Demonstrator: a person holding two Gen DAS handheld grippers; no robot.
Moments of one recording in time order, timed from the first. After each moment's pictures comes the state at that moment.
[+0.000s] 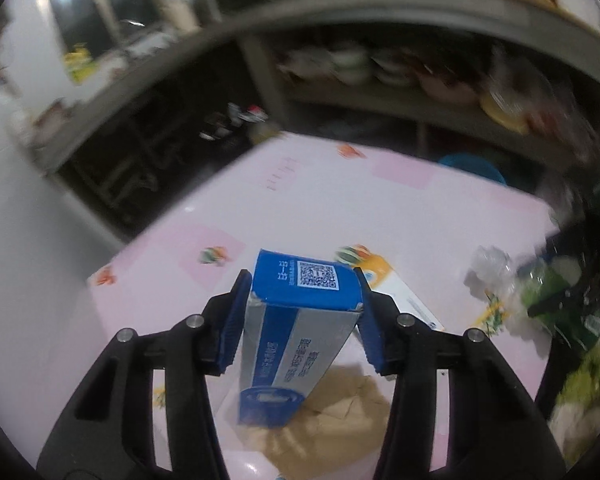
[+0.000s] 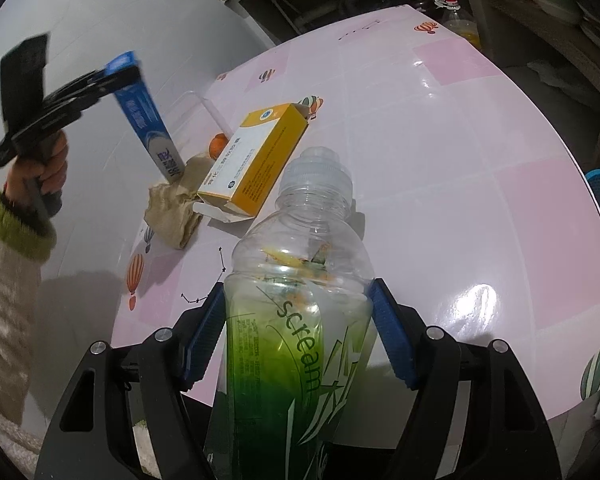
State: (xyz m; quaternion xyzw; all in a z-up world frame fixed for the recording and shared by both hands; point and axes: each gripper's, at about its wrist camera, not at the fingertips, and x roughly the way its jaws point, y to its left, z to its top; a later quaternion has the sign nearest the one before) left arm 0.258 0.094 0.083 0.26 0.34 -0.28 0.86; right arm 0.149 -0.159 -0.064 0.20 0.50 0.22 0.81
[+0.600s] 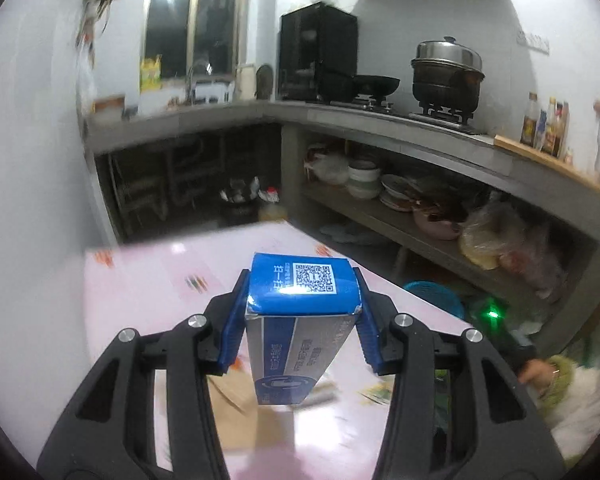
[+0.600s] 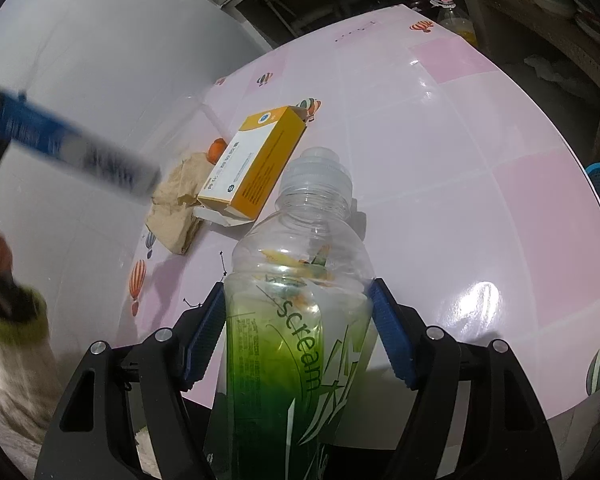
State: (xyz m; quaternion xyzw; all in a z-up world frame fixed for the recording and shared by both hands) left arm 0.140 0.122 0.143 0.04 0.25 -0.28 0.93; right arm 0.146 -0.169 -0.063 0.21 0.50 0.22 0.81
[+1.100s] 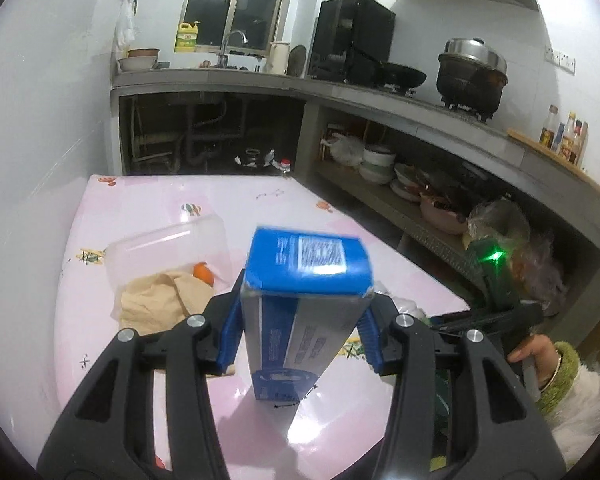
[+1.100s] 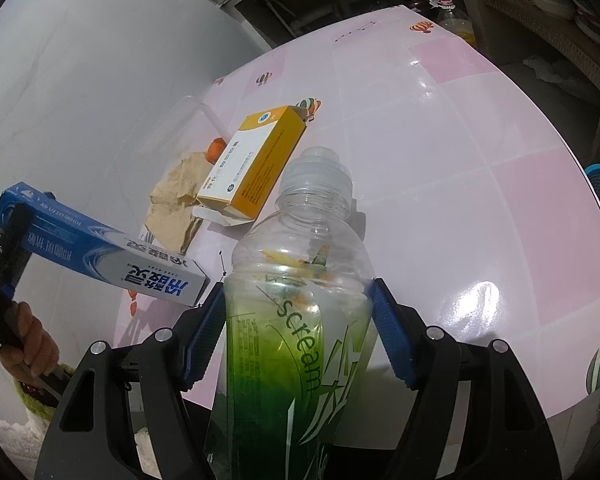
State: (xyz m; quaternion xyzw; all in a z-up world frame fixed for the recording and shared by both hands) left arm 0.091 0.121 0.046 -0.01 0.27 -0.24 0.93; right arm 0.147 -0.167 -0.064 0.21 0.50 0.22 0.81
